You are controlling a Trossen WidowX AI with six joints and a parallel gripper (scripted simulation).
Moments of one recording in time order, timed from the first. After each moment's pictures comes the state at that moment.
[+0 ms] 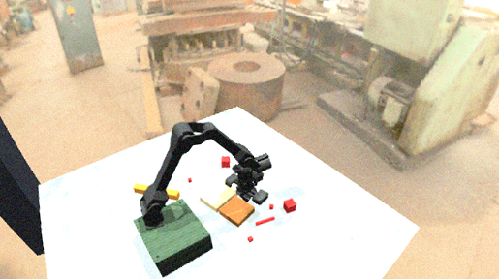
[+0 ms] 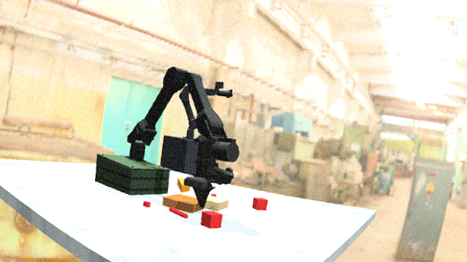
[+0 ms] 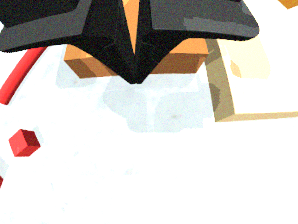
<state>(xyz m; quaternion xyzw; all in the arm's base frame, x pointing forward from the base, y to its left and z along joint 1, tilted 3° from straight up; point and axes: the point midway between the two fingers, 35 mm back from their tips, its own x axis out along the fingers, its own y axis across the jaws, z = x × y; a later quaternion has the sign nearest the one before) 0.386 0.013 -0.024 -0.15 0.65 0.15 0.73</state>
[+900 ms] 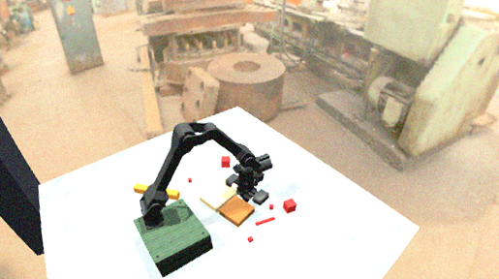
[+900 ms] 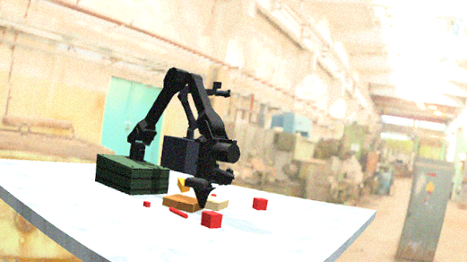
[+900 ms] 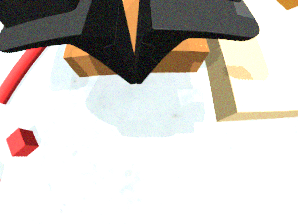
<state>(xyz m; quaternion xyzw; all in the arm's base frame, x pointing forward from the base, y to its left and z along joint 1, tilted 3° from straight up) 0.388 0.013 -0.025 -0.15 0.65 0.15 0.73</state>
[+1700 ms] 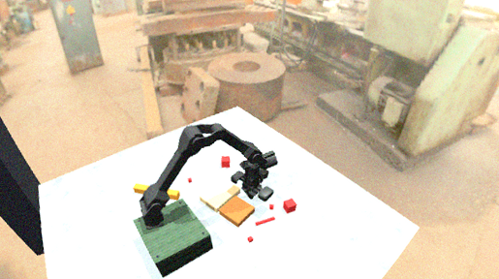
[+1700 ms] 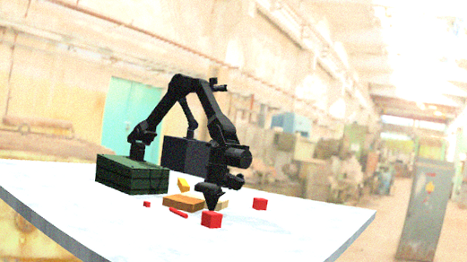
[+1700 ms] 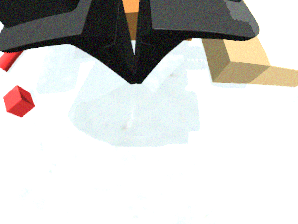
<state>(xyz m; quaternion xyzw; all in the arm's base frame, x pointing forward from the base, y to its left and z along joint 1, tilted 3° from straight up) 0.419 0.027 -0.027 -0.15 0.66 0.15 0.72</state>
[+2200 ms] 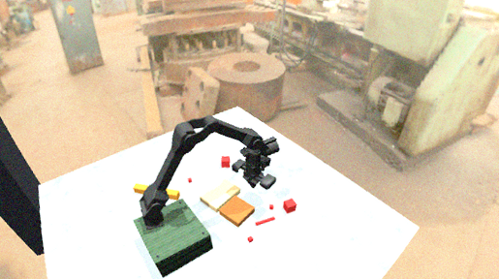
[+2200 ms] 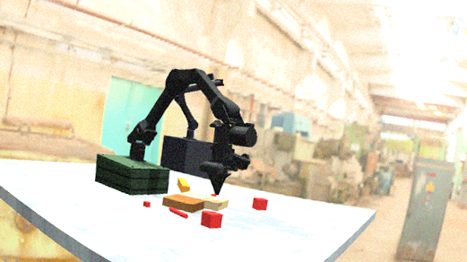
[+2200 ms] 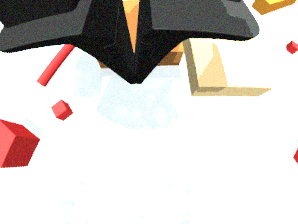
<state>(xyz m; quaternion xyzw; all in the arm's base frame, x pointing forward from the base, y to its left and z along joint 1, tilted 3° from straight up) 0.423 0.029 0.032 -0.15 0.65 0.15 0.73</state>
